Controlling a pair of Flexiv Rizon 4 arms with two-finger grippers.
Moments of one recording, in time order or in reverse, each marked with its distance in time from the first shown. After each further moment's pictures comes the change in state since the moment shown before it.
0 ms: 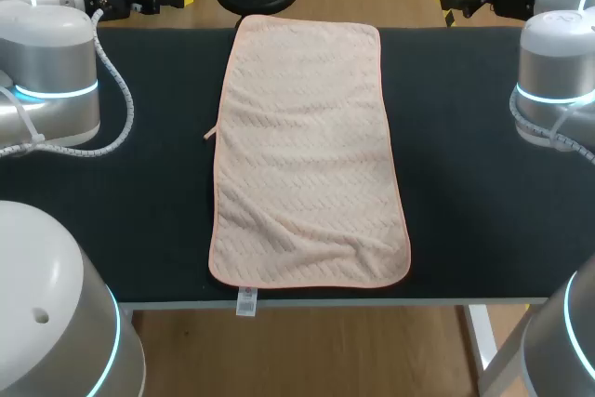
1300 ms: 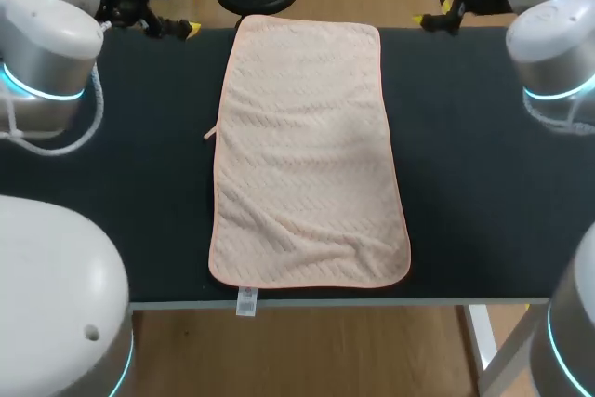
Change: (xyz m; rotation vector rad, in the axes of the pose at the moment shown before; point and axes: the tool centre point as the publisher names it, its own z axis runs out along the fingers) left arm 0.011 0.033 0.008 -0.270 0.051 0.516; right arm 0.043 -0.007 0.023 0.173 0.179 -0.531
